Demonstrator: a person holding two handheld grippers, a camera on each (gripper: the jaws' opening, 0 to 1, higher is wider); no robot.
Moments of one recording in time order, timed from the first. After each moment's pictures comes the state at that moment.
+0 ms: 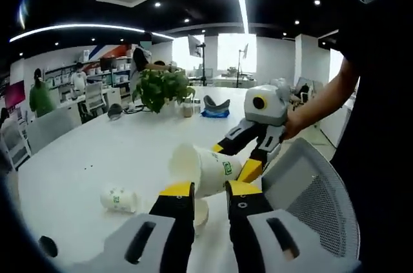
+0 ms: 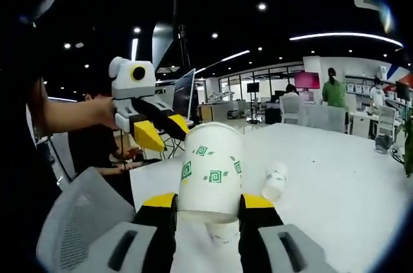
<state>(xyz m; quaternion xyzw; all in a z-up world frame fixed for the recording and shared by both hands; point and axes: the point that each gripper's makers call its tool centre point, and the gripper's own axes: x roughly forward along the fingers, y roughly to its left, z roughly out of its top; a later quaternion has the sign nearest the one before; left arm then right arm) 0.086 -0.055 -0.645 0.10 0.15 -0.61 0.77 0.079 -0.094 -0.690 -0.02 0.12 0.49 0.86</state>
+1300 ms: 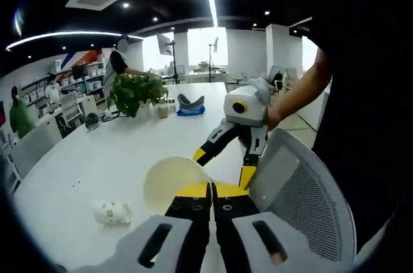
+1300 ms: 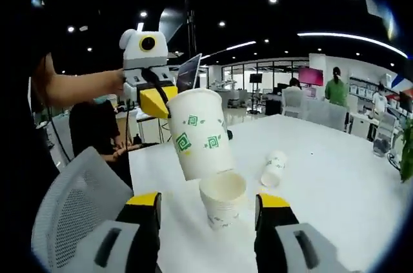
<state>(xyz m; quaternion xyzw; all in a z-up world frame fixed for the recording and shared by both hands) 0.076 -0.059 -0.636 0.14 0.14 -0.66 0.72 0.075 -0.109 -0.713 -0.03 0.16 0.46 0.87</state>
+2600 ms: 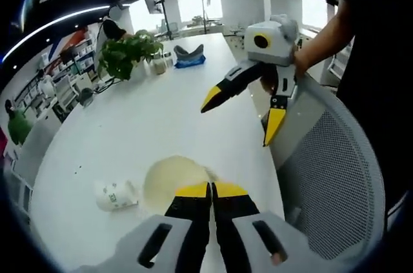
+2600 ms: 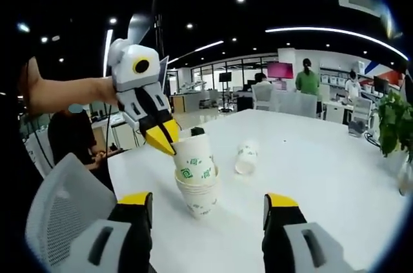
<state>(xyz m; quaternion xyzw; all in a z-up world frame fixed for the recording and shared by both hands) 0.112 -0.067 -0.721 0.28 0.23 -0.64 0.68 0.079 -0.136 -0.726 -0.03 0.17 0.38 0.91</state>
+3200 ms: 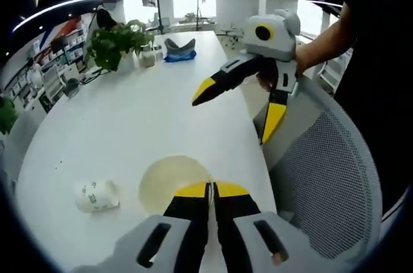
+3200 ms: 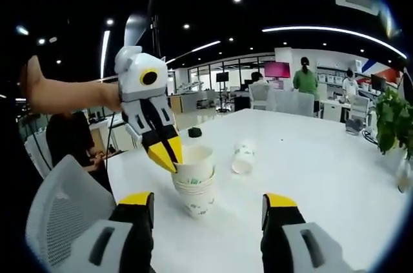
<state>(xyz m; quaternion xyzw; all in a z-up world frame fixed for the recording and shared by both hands) 0.107 -0.081 -0.740 0.25 0.27 -0.67 0.65 0.080 -0.141 -0.725 -0.03 0.17 0.37 0.91</state>
